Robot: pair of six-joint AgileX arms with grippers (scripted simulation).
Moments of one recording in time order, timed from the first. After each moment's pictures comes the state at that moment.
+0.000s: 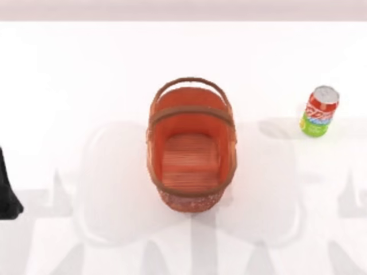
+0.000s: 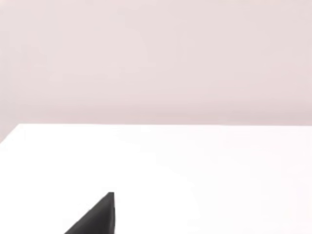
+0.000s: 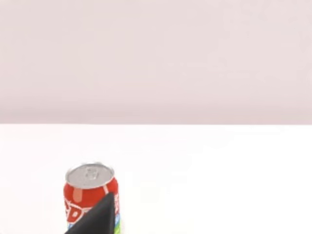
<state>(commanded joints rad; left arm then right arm) 0.00 0.00 0.00 0.00 0.00 0.00 0.00 0.00 0.00 0.00 0.00 0.00</state>
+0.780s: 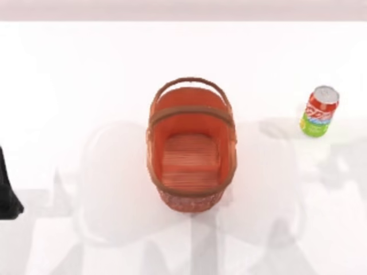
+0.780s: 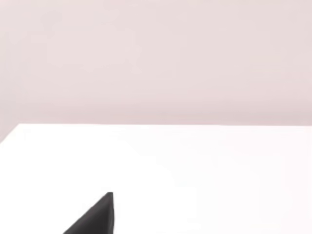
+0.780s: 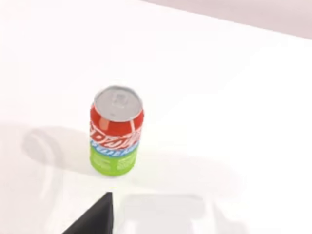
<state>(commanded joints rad) 0.00 0.00 0.00 0.00 0.00 0.00 0.07 0.66 0.62 -0.42 -0.01 -0.17</state>
